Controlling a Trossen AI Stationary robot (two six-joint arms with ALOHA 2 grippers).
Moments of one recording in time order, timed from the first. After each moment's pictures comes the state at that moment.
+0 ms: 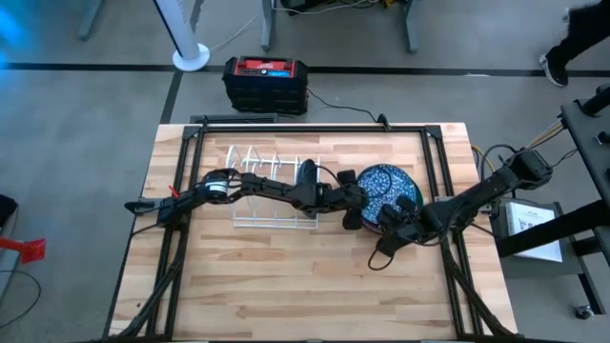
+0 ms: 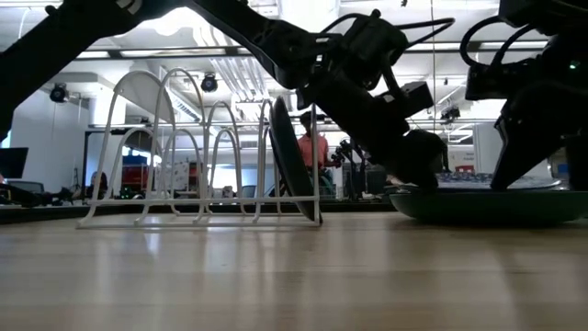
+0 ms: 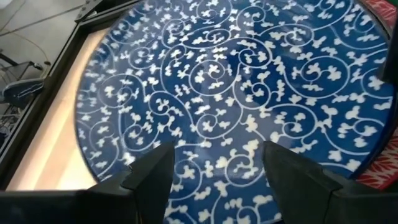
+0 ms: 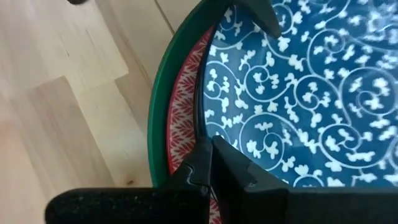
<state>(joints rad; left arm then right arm) 0.03 2.36 1.77 -0.03 -0.32 0.23 0.43 1.26 0.59 -0.61 0.43 0.82</state>
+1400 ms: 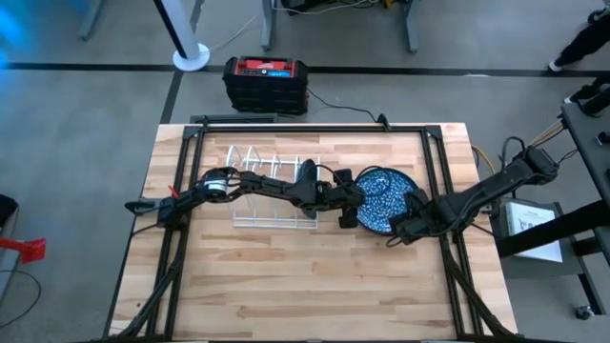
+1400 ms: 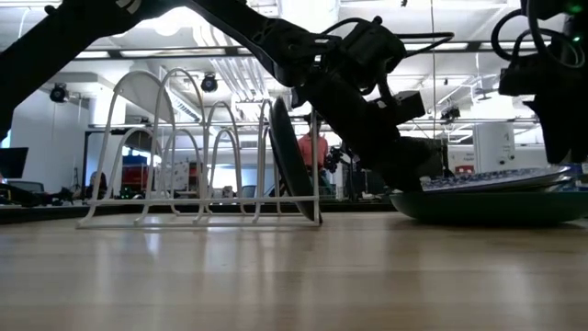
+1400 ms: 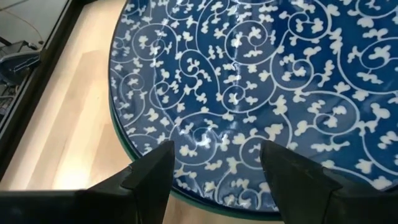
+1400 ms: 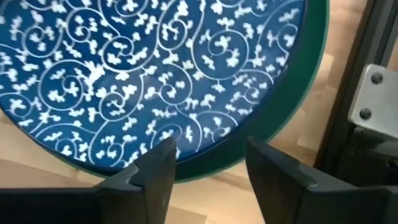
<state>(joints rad) 0.04 2.37 1.77 -0.15 -0.32 0.20 0.44 1.15 0.71 -1.21 0.27 1.70</state>
